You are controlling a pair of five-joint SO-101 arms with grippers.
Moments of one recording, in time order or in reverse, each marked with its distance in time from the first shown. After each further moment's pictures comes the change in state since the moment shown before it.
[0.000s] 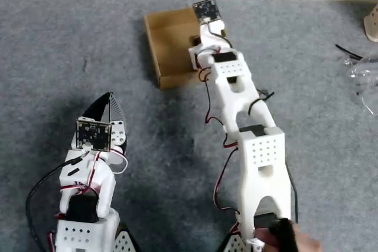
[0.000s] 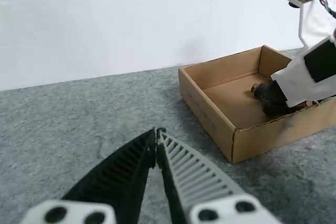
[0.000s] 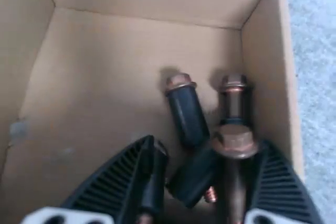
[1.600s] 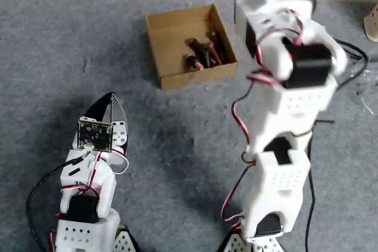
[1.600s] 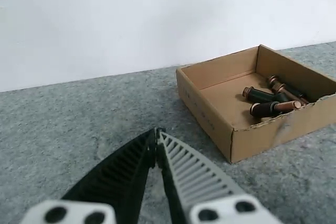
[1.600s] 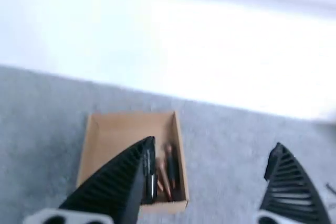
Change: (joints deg) left arm 0.8 0.0 0.0 0.0 -0.2; right arm 3.7 -22.4 -68.0 67.1 -5.4
